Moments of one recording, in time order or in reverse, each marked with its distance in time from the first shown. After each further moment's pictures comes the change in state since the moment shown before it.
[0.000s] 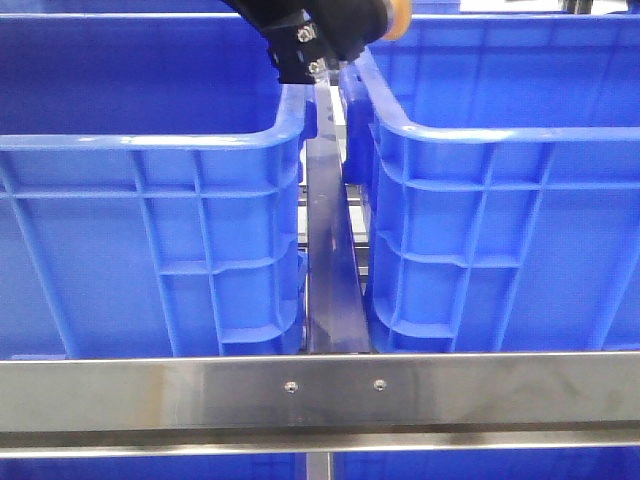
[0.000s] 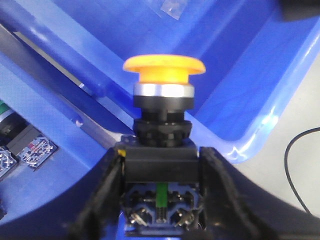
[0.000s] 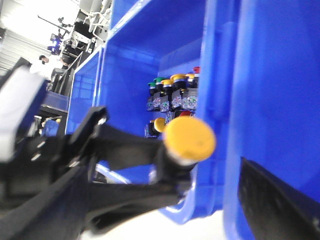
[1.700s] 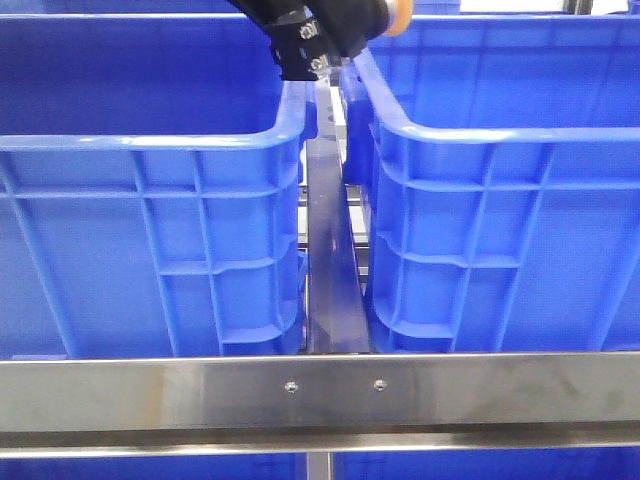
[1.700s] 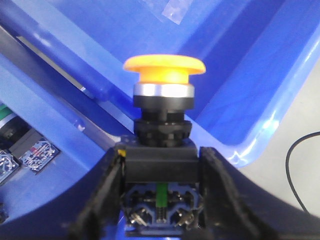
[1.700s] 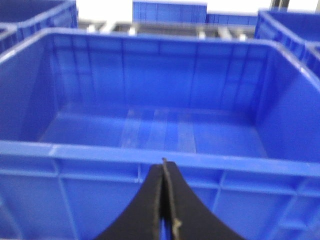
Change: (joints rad) left arm 0.000 0.000 0.000 0.000 -0.013 0.000; right arm 0.000 -1.204 0.657 -1.456 -0.566 0.619
